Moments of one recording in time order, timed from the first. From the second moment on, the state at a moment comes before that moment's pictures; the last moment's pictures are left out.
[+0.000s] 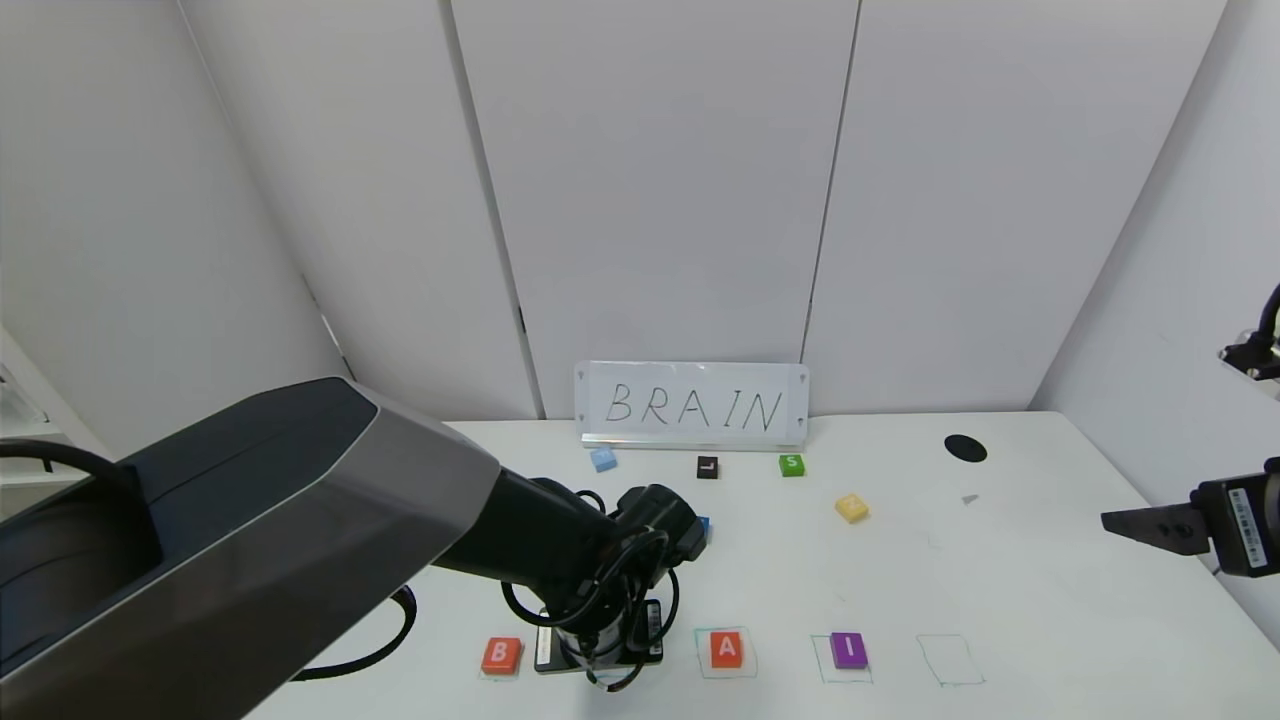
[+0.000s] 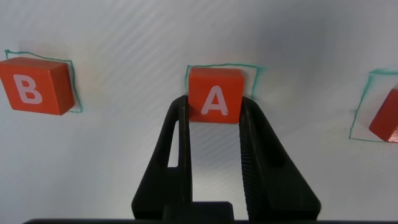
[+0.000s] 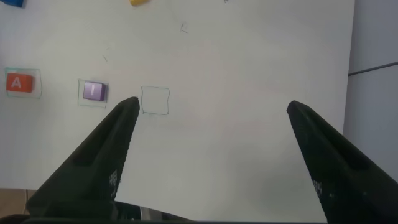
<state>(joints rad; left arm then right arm) -0.70 2.25 -1.29 0.38 0.24 -0.77 0.08 1.33 -0.95 0.39 -0.06 -0.01</state>
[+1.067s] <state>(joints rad) -0.58 2.03 -1.30 0.56 0.16 -0.49 0.09 1.31 -0.95 0.39 -0.10 -0.02</state>
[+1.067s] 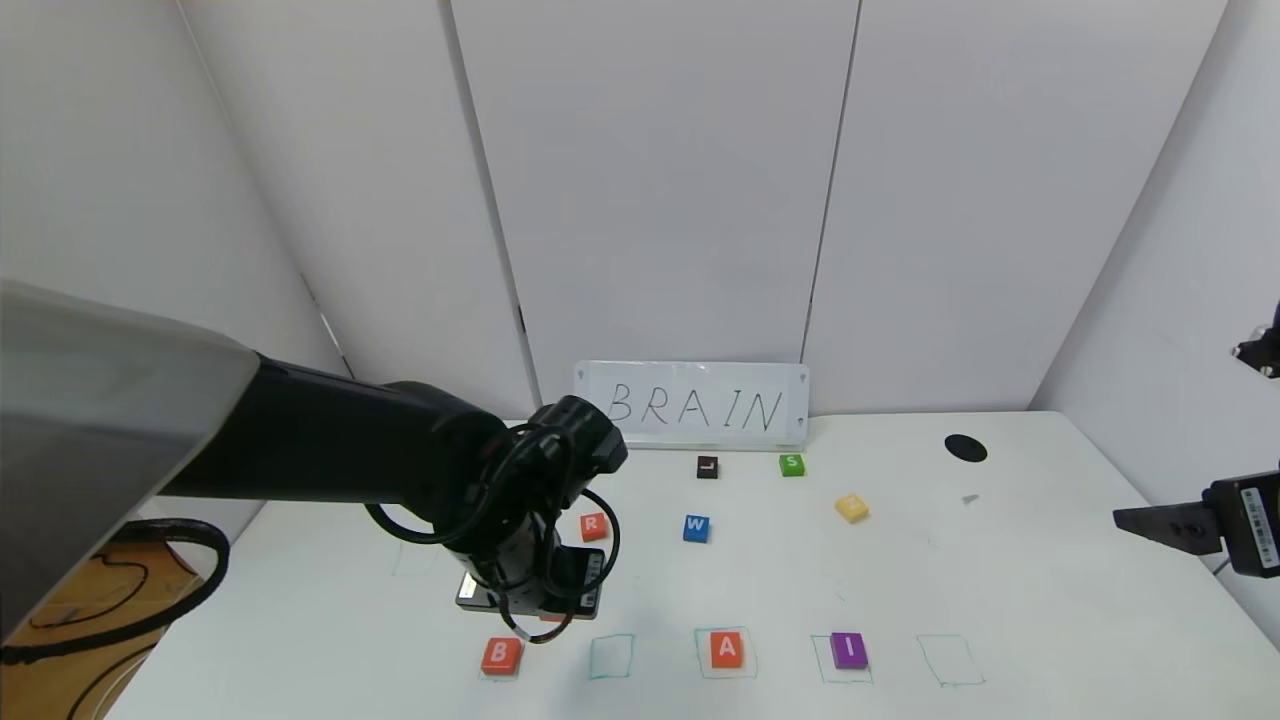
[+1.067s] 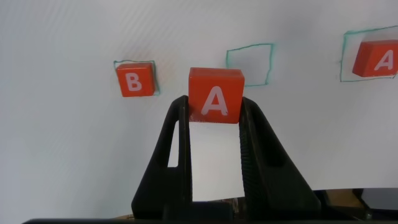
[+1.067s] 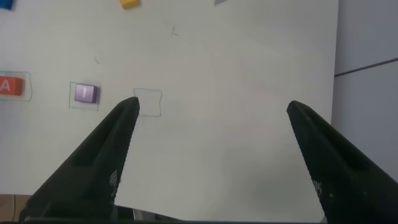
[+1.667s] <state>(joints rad) -0.30 1.97 -1.24 0.56 0.10 -0.31 0.09 1.30 -0.95 0.39 -0.10 -0.02</state>
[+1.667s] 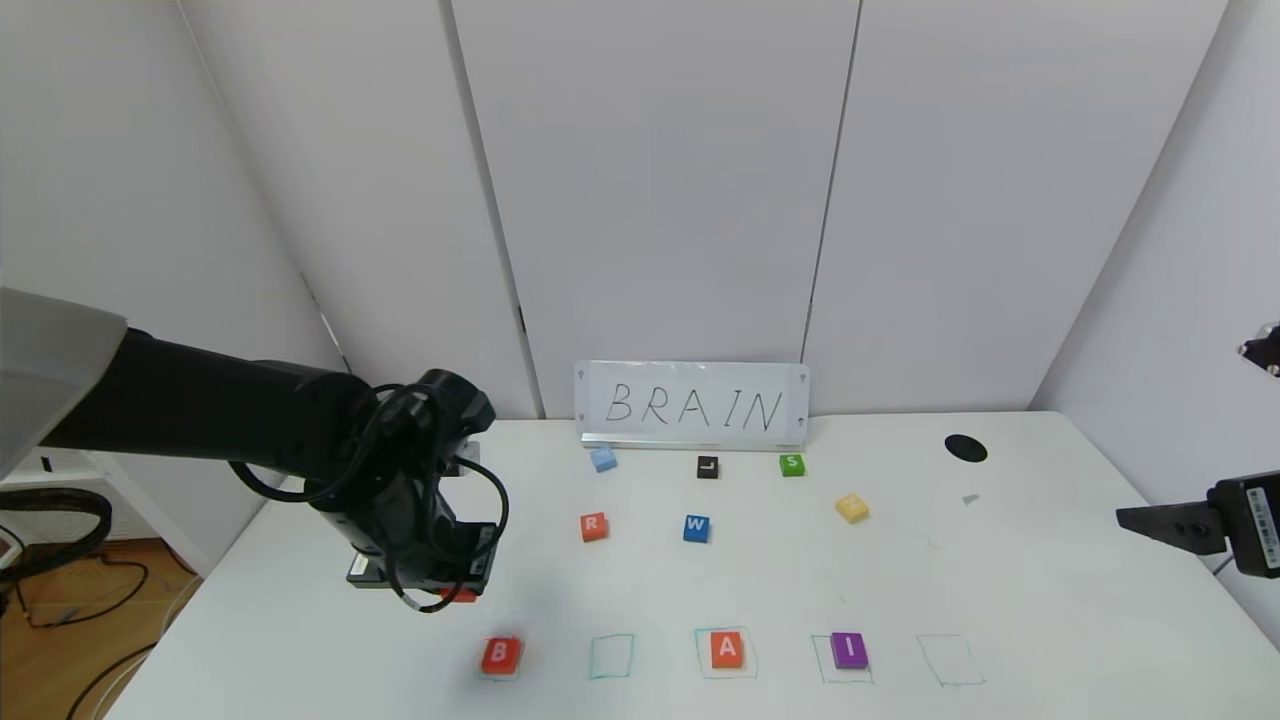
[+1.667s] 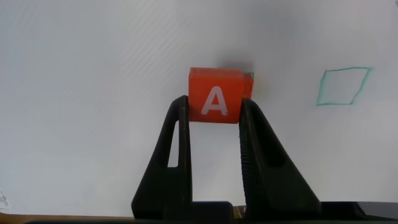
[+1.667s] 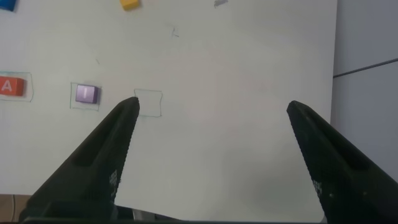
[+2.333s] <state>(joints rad) -0.08 2.05 -1.23 0.42 0.09 -0.13 0.10 1.29 -0.95 0.38 -0.10 -0.02</state>
